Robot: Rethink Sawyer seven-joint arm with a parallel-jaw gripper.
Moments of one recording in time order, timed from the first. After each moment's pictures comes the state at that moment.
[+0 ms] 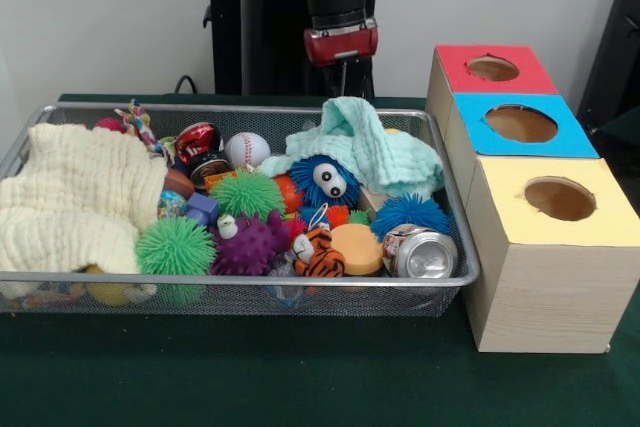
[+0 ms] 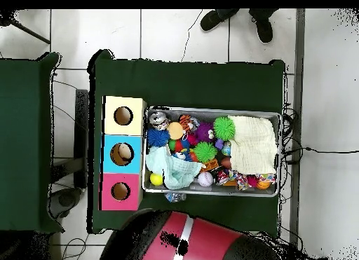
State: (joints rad) arm -0.25 -0.28 -0.18 2.20 -0.65 -0.74 1.80
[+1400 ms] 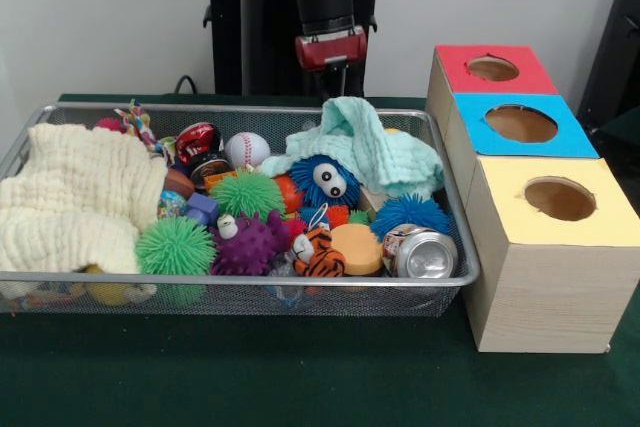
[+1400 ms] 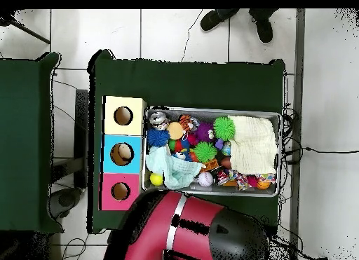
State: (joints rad) arm -0.25 -0.07 -0.26 2.16 -0.64 -0.97 1.80
